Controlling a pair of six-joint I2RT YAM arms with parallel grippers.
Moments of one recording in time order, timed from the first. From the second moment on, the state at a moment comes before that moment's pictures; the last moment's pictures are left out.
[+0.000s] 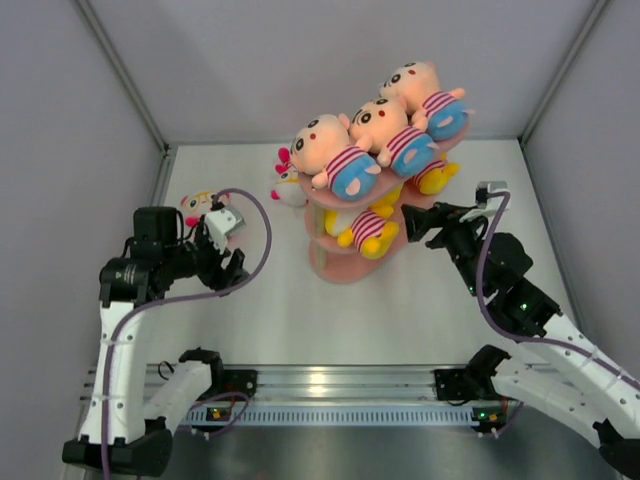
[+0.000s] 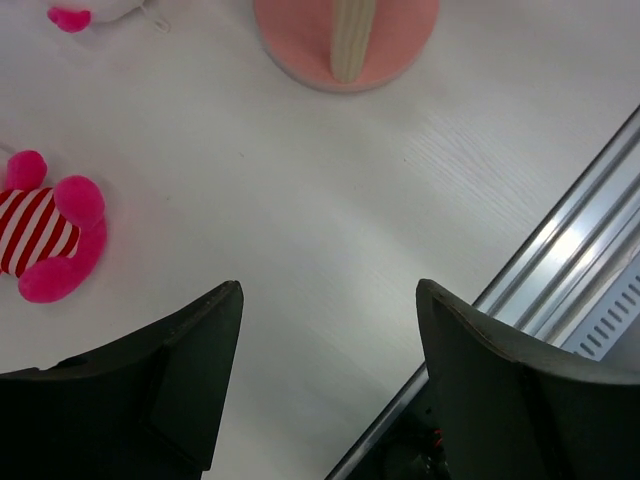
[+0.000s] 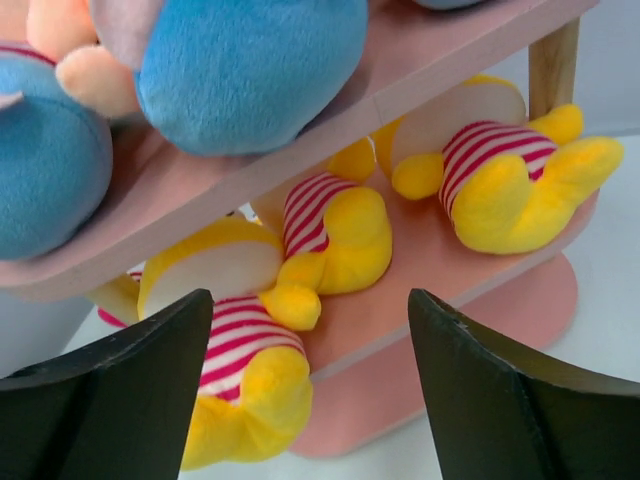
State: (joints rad) left arm -0.06 0.85 1.21 -1.19 0.62 0.57; right arm 0.76 0.69 0.79 -0.06 0.44 0.35
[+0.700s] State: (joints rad) left arm -0.15 1.33 1.28 -0.57 0.68 0.10; right arm 0.52 0.89 0.70 0.27 0.15 0.44
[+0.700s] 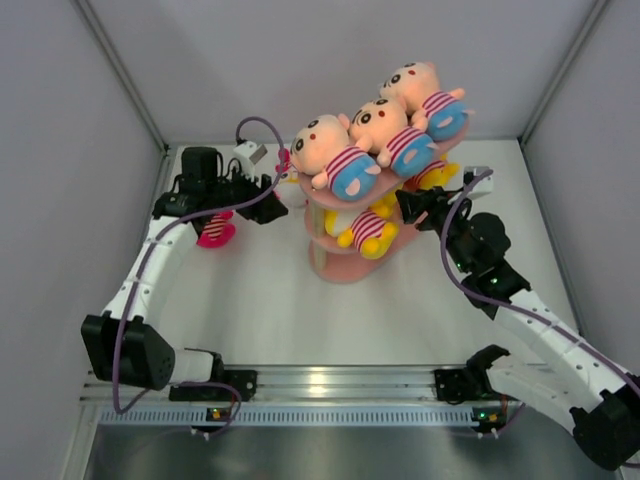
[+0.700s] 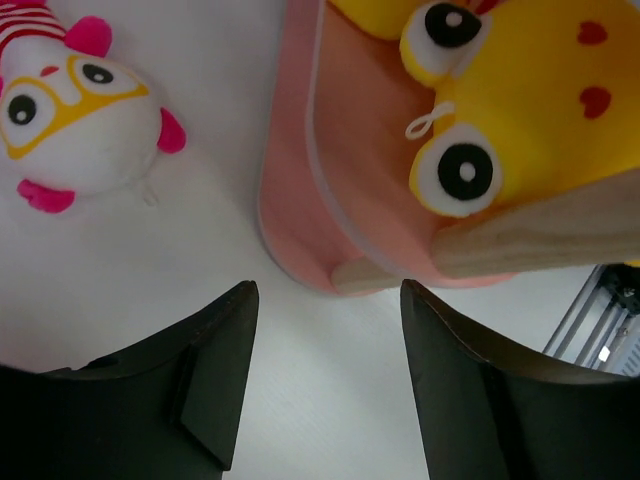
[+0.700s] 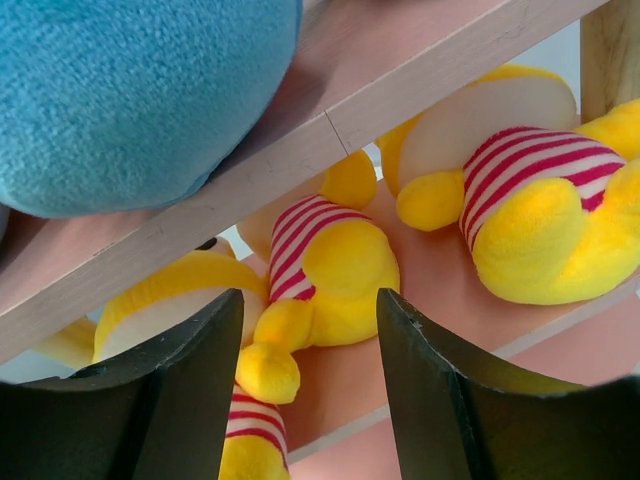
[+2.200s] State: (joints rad) left arm -0.22 1.60 1.32 -0.23 1.01 -0.33; right arm 0.51 1.14 0.71 0.49 0.27 0.46
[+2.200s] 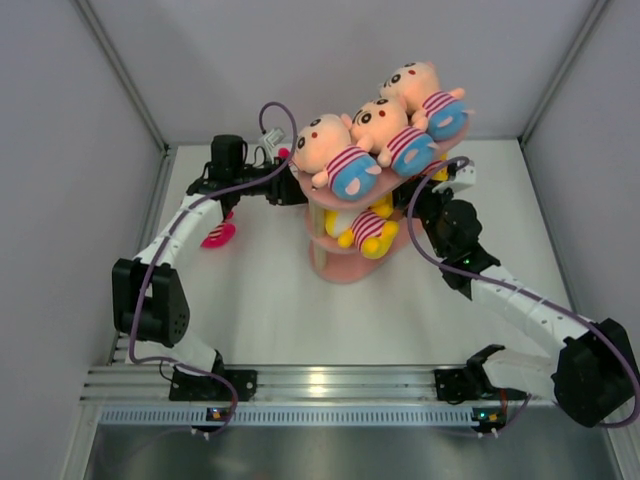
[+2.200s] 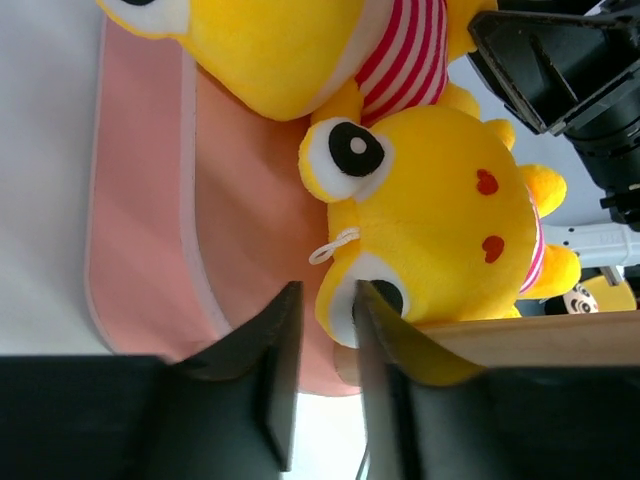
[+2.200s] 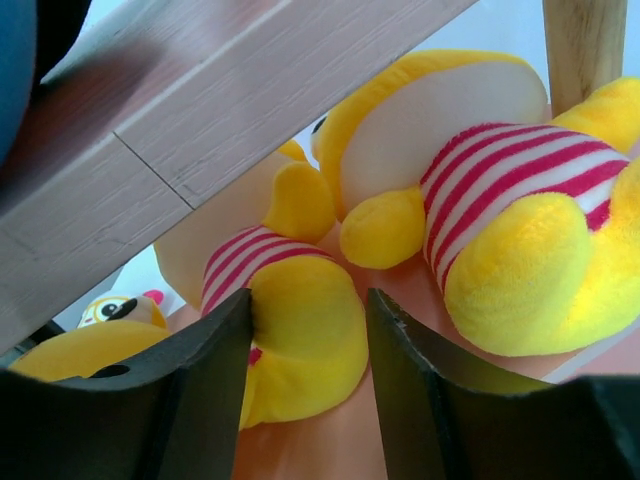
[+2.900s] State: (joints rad) left arm -0.22 1.62 1.33 -0.23 0.94 -0.33; right arm 0.51 1.12 0.75 0.40 0.27 0.40
